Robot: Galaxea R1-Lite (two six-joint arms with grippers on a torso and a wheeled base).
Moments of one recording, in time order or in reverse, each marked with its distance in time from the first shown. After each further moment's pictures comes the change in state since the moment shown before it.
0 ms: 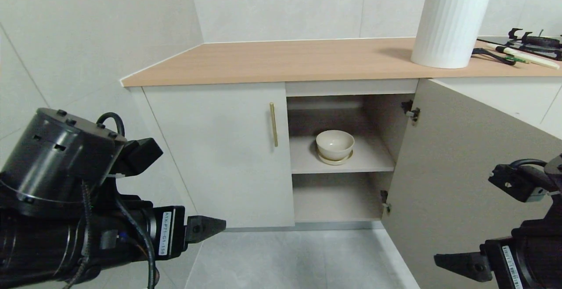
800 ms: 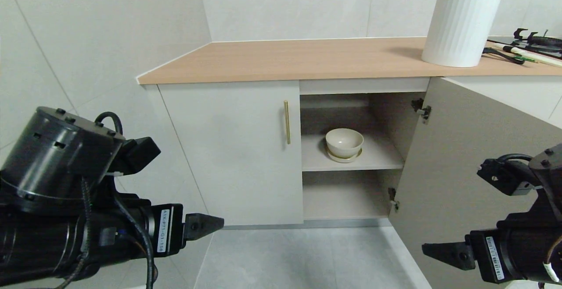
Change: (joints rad) left arm 0.003 -0.004 0.000 0.001 -0.006 0.000; right arm -0.001 0.040 0.011 -0.090 -0.022 0.017
